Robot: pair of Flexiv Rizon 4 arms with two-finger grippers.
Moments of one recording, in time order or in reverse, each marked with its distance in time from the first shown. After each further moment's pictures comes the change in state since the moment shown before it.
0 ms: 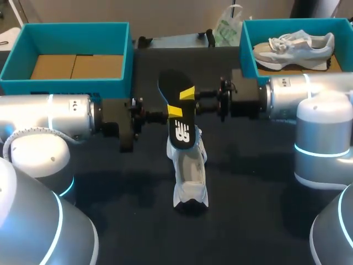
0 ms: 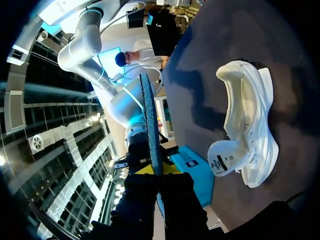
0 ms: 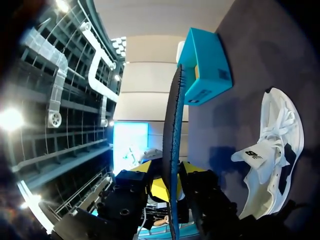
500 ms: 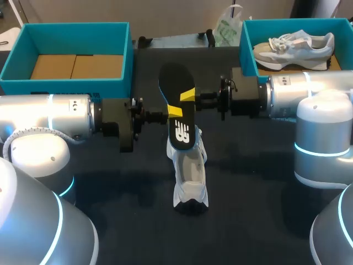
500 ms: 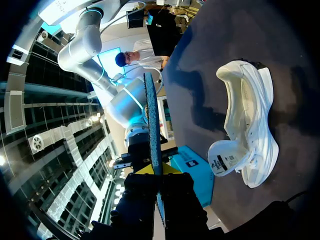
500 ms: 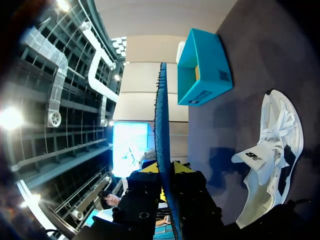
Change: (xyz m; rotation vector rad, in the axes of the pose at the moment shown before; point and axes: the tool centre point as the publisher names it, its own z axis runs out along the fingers) left arm 0.000 0.000 0.000 0.000 0.000 0.000; right arm 0.001 0.001 0.000 -0.001 -0.004 -0.004
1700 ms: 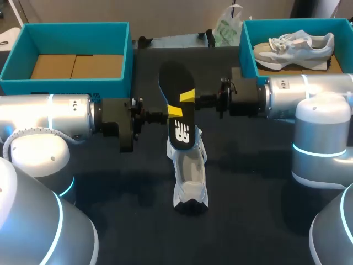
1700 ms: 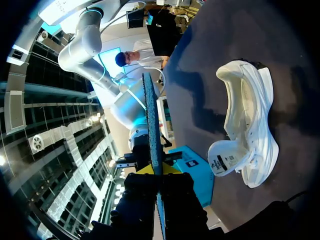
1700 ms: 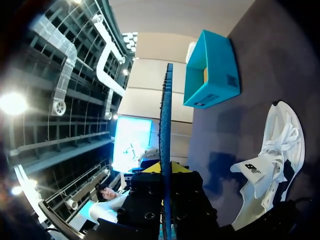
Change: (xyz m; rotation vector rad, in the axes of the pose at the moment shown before) left arm 0.000 0.000 0.000 0.000 0.000 0.000; right arm -0.004 0.003 0.002 0.012 0.041 -0.099
